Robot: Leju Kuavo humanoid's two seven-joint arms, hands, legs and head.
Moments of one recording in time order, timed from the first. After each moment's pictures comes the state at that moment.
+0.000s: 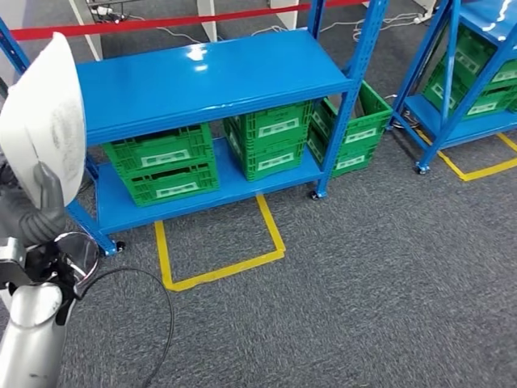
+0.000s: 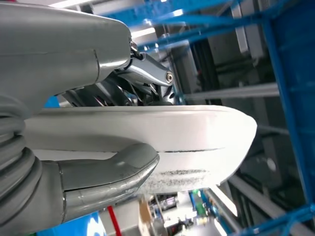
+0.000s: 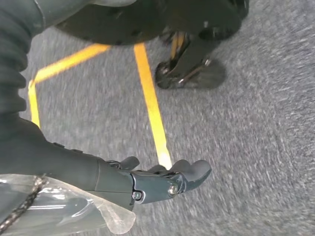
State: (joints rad) left arm -0.18 0.09 -0.11 -1.70 -0.28 0.50 -0.54; right arm -0.07 0.16 -1.26 -0.21 1.26 -0.12 -0.29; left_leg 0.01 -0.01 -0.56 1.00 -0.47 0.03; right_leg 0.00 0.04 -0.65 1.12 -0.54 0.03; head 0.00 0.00
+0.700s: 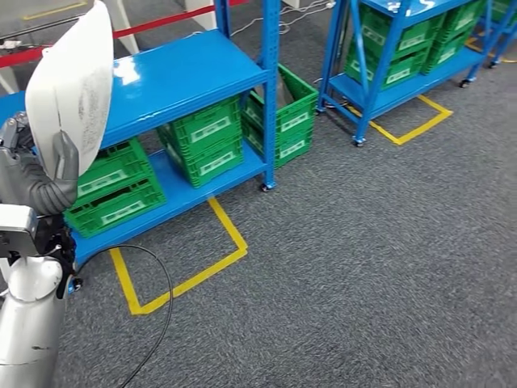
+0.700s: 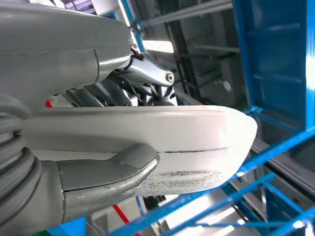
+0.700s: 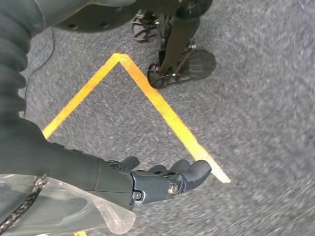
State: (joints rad) left arm -0.33 0.11 -0.15 -1.68 -0.34 0.38 -0.45; right arm -0.09 0.15 -1.34 -0.21 1.14 -0.12 -0.25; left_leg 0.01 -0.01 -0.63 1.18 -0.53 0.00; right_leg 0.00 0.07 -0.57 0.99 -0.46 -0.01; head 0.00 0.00
